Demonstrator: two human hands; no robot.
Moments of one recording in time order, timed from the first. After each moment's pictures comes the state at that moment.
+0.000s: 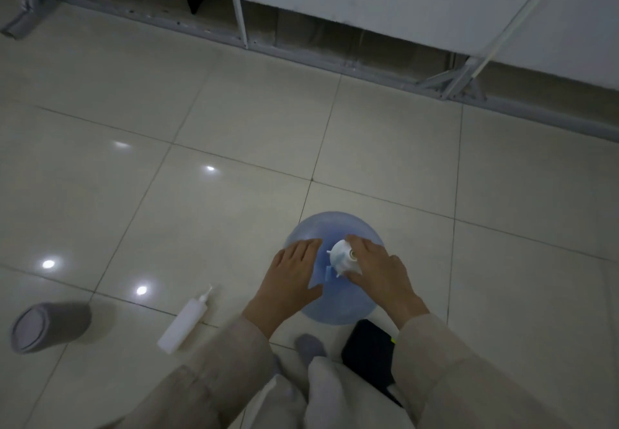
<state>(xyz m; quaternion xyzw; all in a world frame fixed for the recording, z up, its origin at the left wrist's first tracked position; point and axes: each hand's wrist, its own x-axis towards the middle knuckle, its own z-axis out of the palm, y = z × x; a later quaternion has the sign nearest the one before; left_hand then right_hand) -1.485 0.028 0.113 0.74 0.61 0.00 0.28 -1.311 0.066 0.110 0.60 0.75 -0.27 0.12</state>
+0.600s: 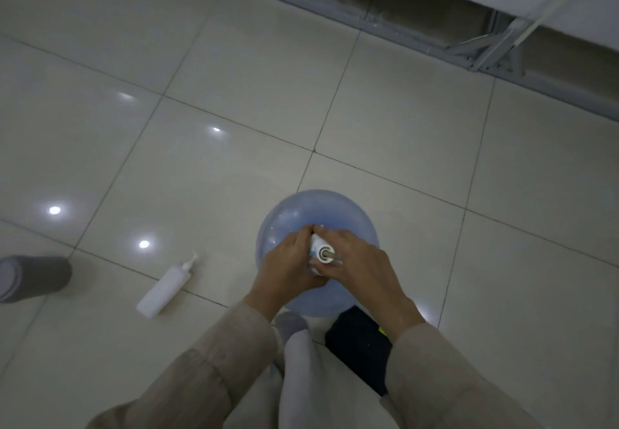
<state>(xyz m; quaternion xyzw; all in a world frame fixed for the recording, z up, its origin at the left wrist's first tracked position) -1.447 0.037 0.057 0.59 0.68 0.15 0.40 -1.314 0.076 0.081 0.52 0.79 -0.32 0.06</state>
